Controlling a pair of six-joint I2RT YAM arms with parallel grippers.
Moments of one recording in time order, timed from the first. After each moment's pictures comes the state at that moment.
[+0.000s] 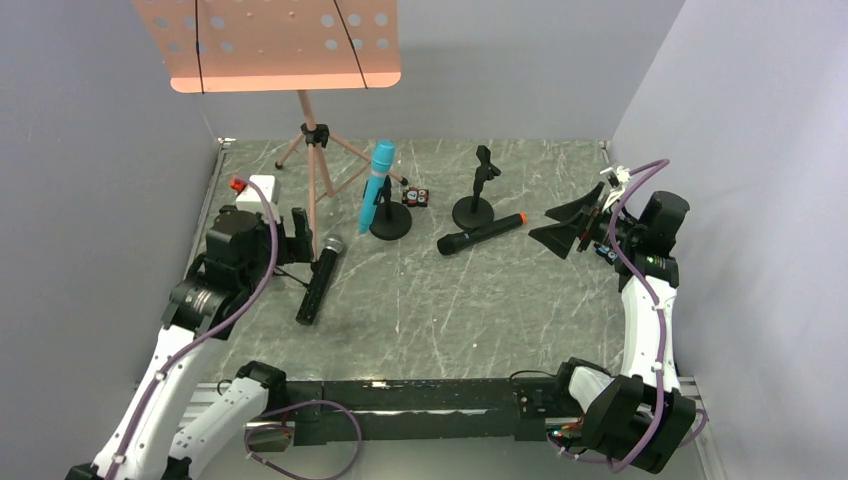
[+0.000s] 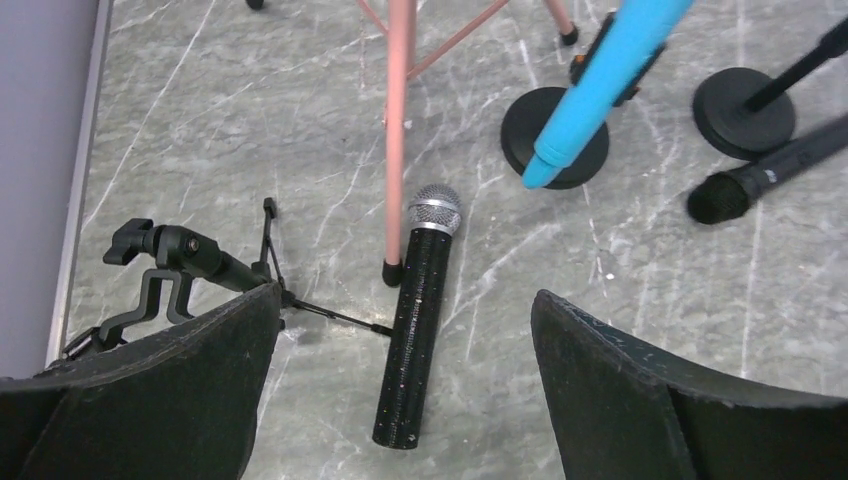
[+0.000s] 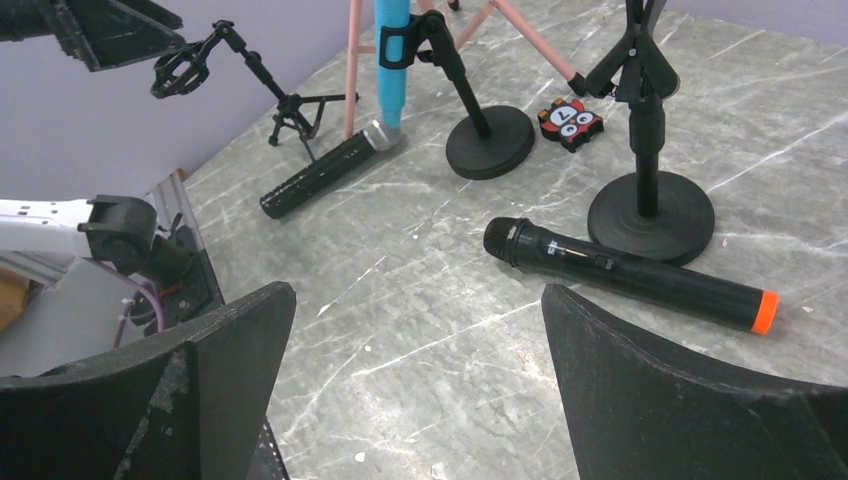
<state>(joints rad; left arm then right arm) -0.34 0.77 1.01 -0.67 -0.25 -0.17 -0.37 1.02 0.84 -0.18 -1.34 0.04</state>
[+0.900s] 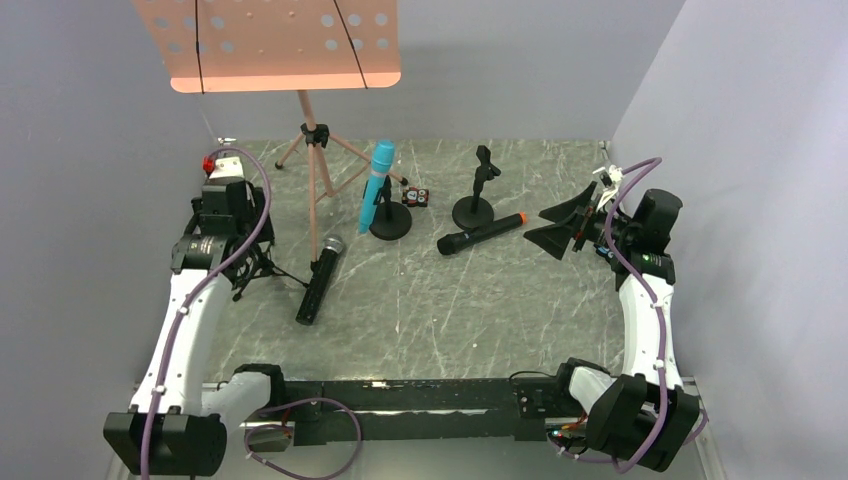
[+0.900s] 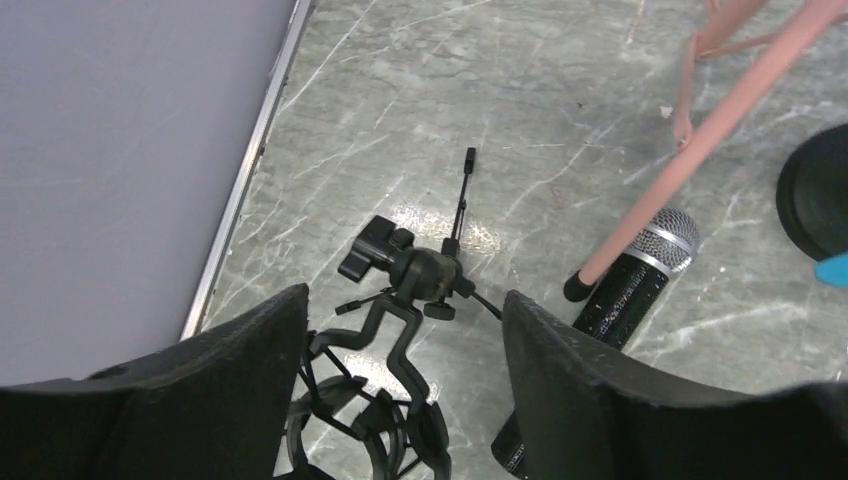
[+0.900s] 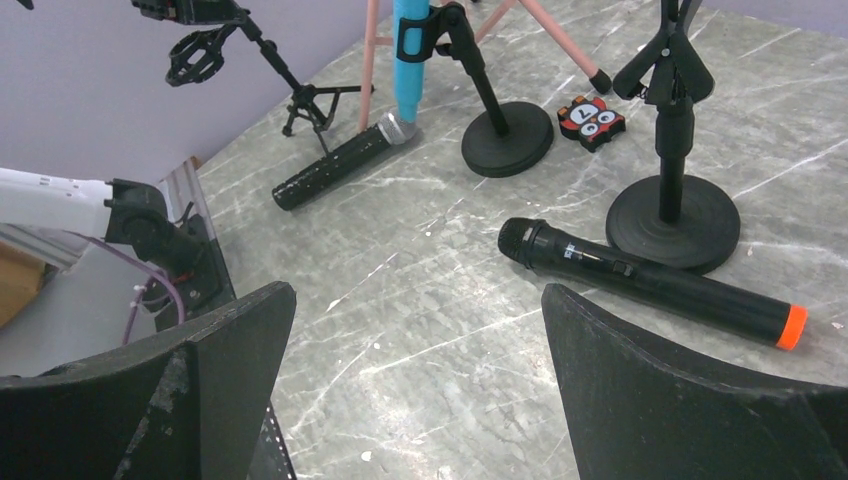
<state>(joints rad) -0.05 1.00 1.08 -0.73 -0.38 -0.16 -0.33 1.03 0.84 -0.17 -1.34 0.04</state>
